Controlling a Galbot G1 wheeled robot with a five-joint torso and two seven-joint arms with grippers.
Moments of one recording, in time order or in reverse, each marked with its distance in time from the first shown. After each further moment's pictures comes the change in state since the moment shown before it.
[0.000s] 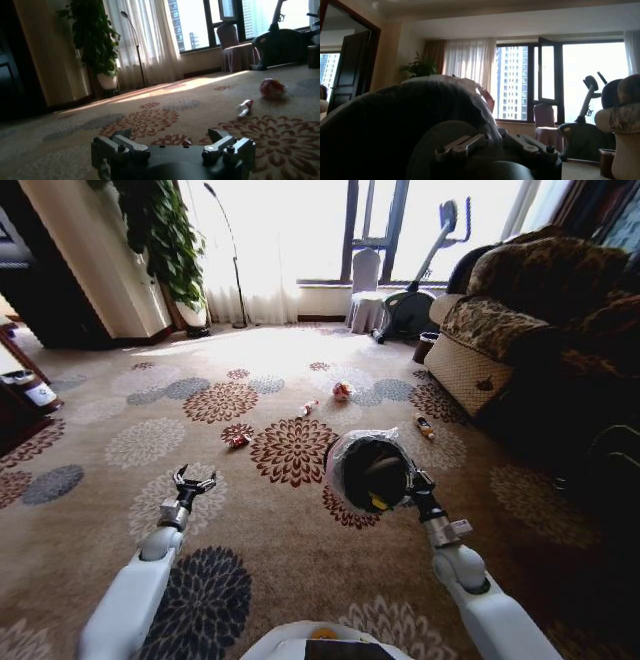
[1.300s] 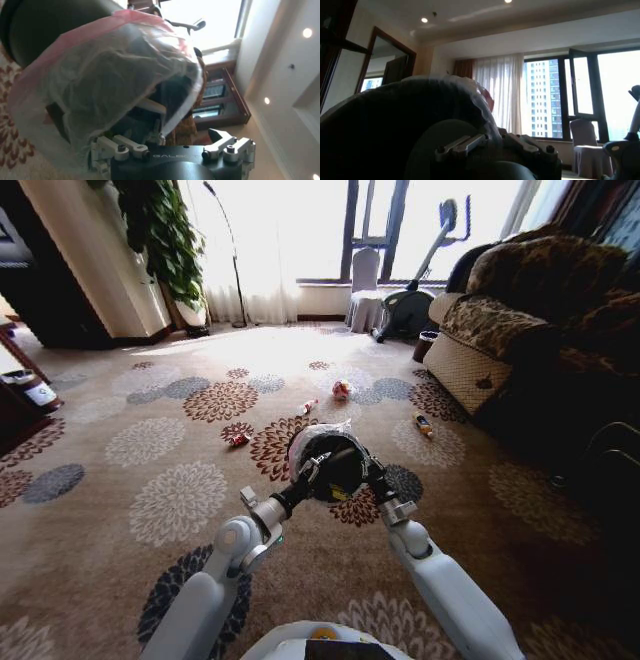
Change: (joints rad) left arm 0.105 -0.146 0.365 -0.841 -1.392 0.603 -0.291; right arm 0.294 0.047 -0.290 -0.235 -0.021 0.136 0.000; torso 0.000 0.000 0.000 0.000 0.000
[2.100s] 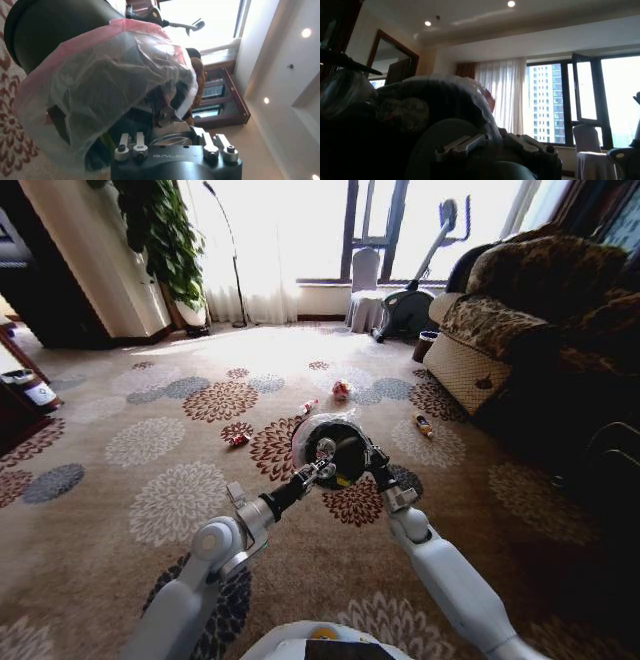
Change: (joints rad) left arm -0.072 0.009 -0.033 0.010 -0.095 0.000 -0.091; right arm 0.056 -0.007 -0.029 -0.019 0.011 0.006 0.000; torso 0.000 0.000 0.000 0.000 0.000
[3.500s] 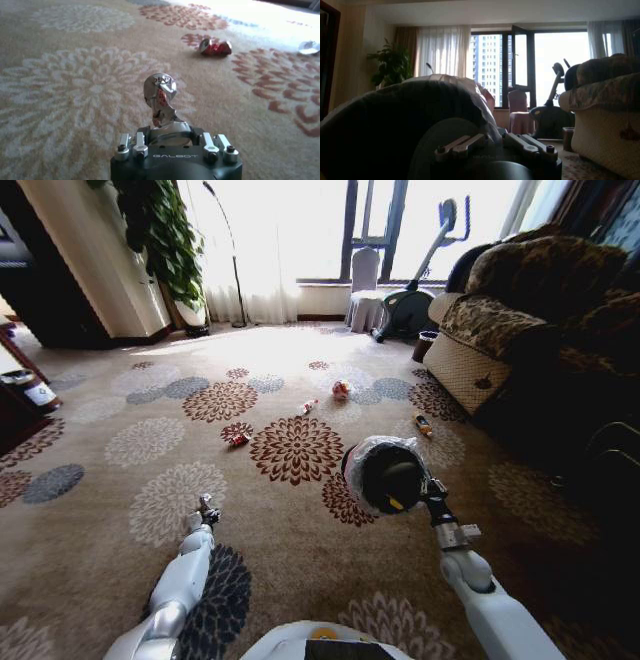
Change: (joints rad) left arm -0.277 -0.038 -0.342 1.269 1.307 -0.359 0.286; right arm -0.322 -0.068 0.361 0.074 0.114 -0.071 0.000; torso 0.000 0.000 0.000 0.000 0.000
